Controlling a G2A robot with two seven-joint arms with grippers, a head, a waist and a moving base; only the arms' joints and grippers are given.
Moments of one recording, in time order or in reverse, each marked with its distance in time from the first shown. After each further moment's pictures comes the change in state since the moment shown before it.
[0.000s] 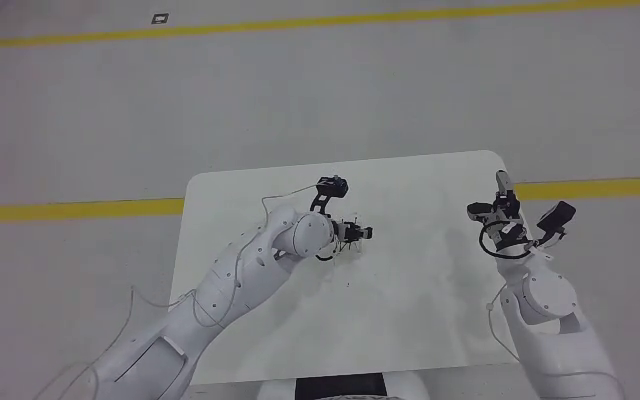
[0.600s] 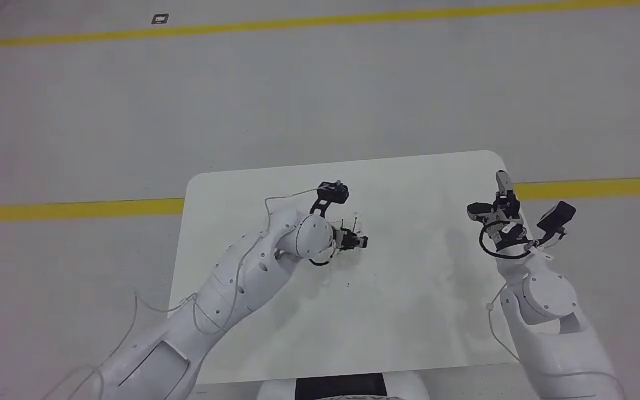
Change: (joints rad) left arm 0.037 -0.028 -0.066 -0.045 0.178 0.000 -0.214; right arm 0.000 0.000 0.000 0.000 0.000 0.000 0.000
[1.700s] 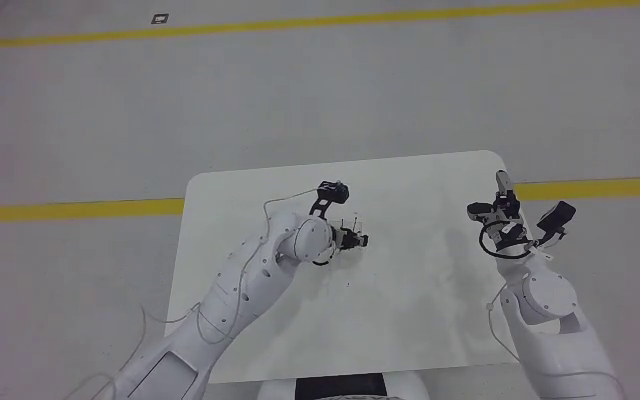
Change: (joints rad) left arm 0.075 -0.040 -0.079 -0.015 0.101 -0.071 0.039; right arm 0.000 0.000 0.000 0.000 0.000 0.000 0.000
